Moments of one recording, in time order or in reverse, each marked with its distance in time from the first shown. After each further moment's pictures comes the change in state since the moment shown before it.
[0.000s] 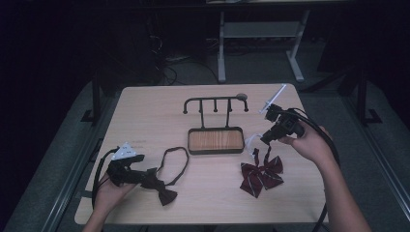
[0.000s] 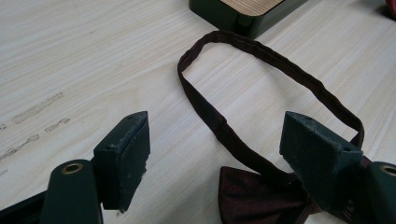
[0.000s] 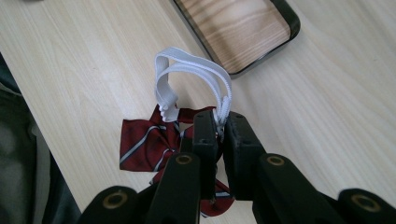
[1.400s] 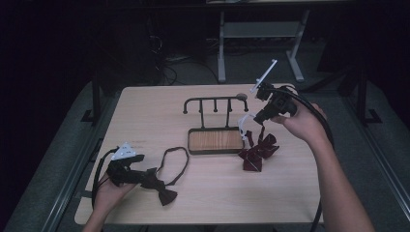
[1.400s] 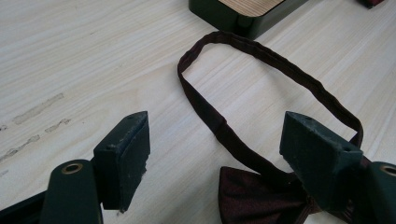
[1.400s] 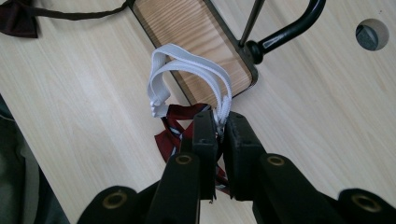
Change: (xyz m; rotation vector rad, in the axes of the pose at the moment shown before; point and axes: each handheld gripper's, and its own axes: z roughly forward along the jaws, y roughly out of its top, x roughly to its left) left arm 0.000 0.000 0.000 -0.005 -0.001 -0.003; right arm 0.000 0.052 -0.037 -0.005 -0.081 -0.030
